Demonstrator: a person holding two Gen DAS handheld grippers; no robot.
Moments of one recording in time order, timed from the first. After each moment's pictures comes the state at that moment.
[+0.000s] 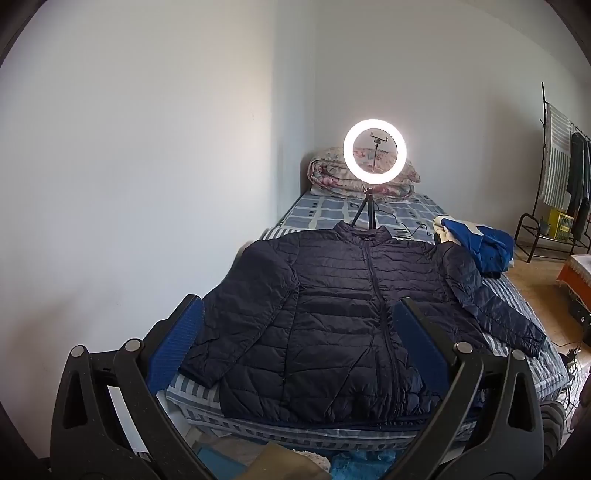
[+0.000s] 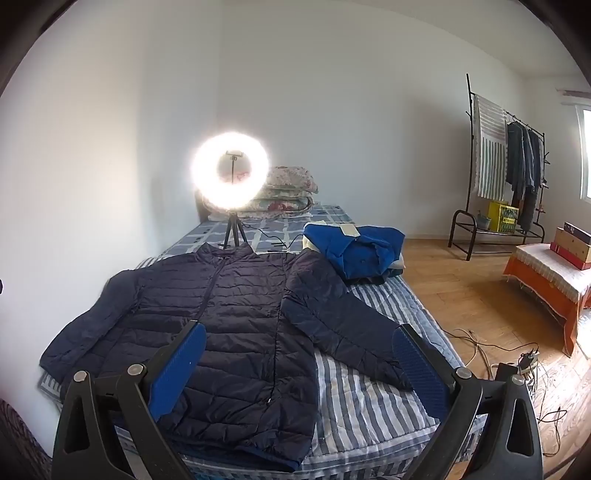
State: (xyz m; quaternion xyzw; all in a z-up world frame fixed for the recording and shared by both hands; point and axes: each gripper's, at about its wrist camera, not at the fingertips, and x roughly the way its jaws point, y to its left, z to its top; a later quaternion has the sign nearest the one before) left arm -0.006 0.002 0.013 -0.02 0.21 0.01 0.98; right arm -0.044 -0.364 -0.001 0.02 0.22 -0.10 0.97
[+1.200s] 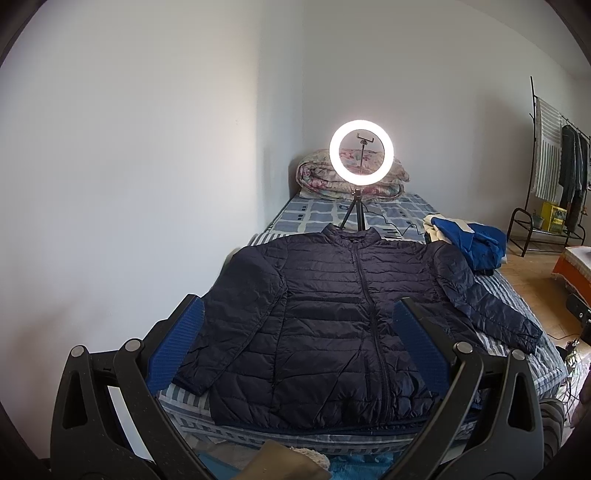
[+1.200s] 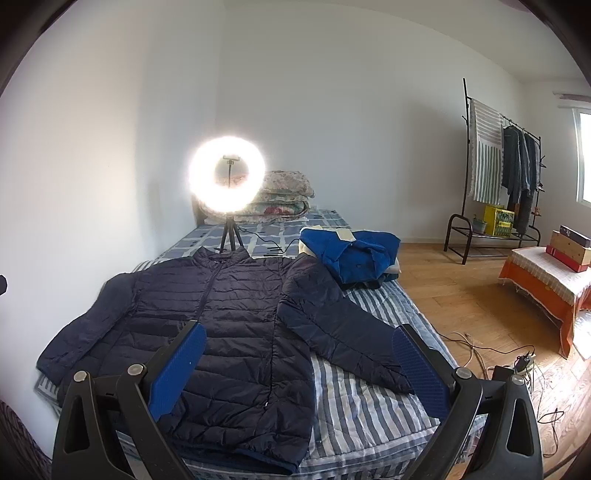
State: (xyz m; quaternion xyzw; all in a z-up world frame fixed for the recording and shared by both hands) left arm 0.002 -0.017 0.010 -0.01 0.21 -0.01 0.98; right arm -0.049 -0.362 0.001 0.01 0.21 -0.11 0.97
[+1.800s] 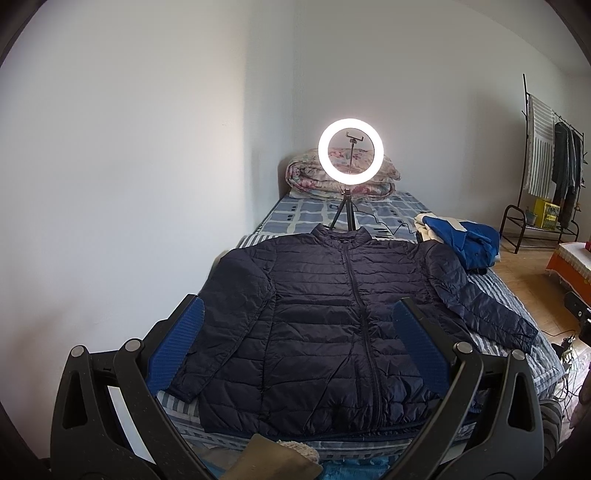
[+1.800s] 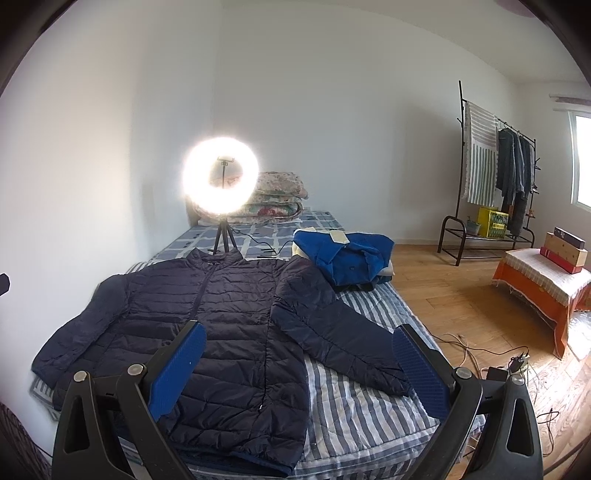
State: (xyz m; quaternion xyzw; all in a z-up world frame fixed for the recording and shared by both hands) left arm 0.017 -0.028 0.010 0.00 0.21 -0.03 0.98; right arm -0.045 -0.360 0.005 0.00 0.21 -0.13 0.97
